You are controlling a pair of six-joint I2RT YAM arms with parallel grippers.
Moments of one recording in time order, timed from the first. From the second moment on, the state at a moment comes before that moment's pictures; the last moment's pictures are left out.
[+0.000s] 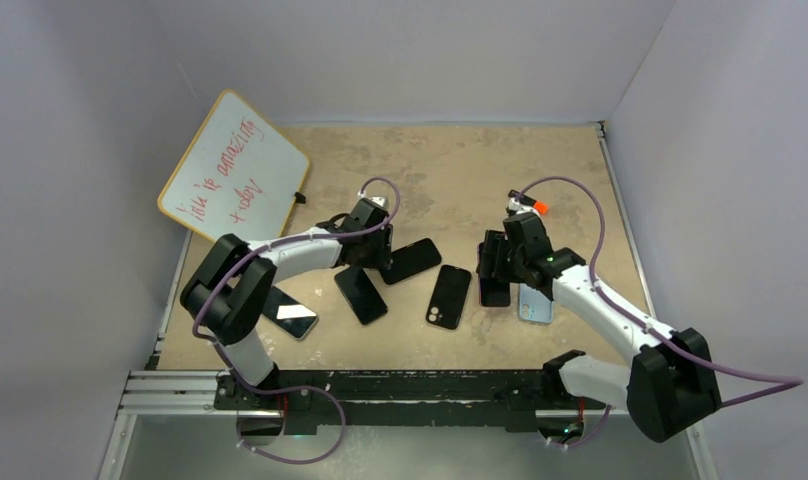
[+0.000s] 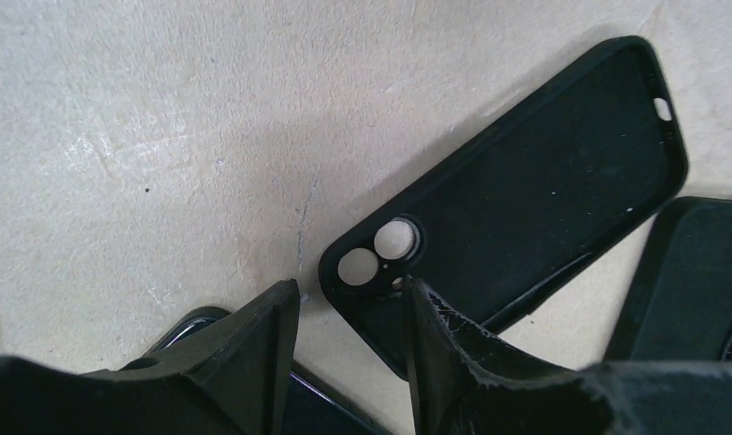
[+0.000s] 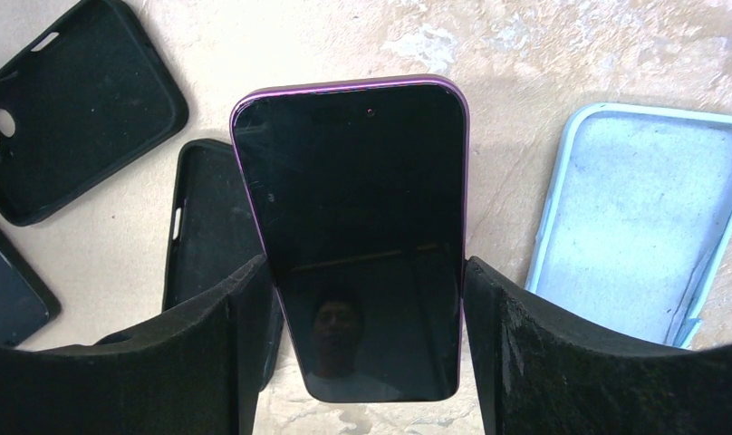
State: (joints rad) left arm -0.64 1.70 0.97 -0.25 -0.07 -0.52; right arm 0.41 1.15 0.69 -0.47 0.10 0.49
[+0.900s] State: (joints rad) left arm -0.64 1.86 1.18 -0.37 0.02 -0.04; right arm 0.43 1.04 0.69 -0.42 -0.06 0.44
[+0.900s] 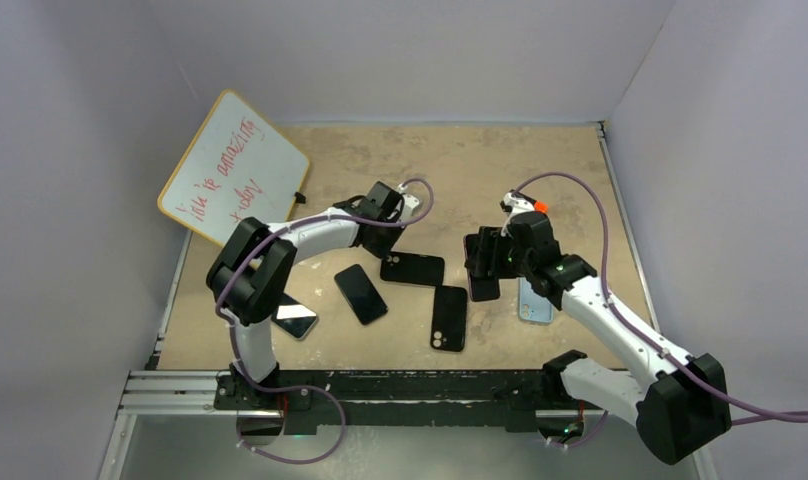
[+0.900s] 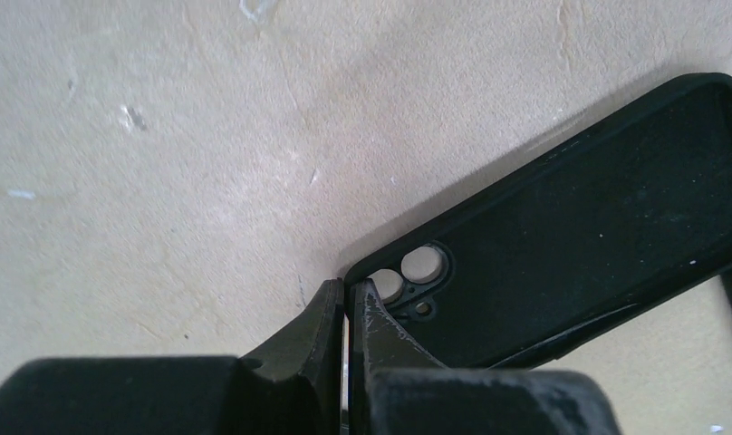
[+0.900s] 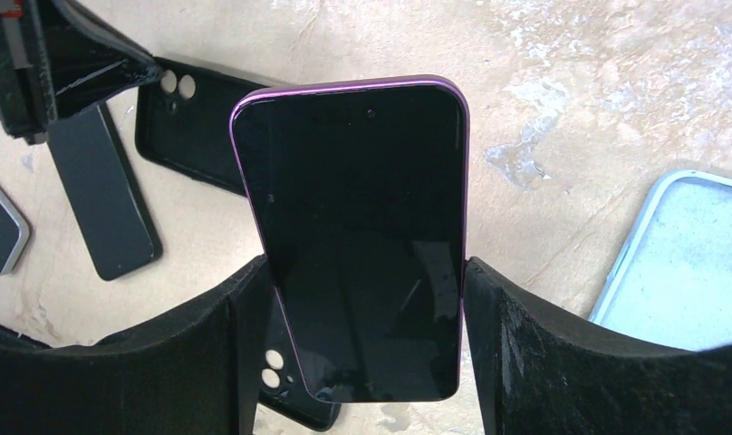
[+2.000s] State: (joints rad) left arm -0.52 0.83 0.93 -0.41 -0.16 -0.19; right arm 0.59 1.20 0.71 -0.04 -0.10 0.15
